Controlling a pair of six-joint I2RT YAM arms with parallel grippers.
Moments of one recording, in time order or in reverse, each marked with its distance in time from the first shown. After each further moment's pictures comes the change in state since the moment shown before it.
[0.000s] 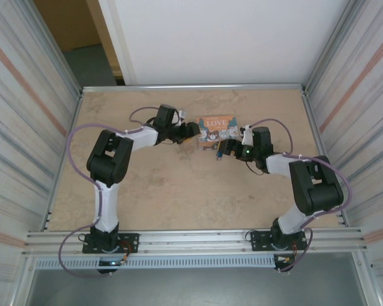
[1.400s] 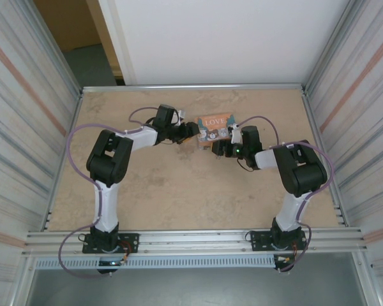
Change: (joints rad) left arm 0.004 0.000 -0.002 0.005 0.004 -0.011; right arm 0.063 0.216 0.081 0.181 0.004 -0.113
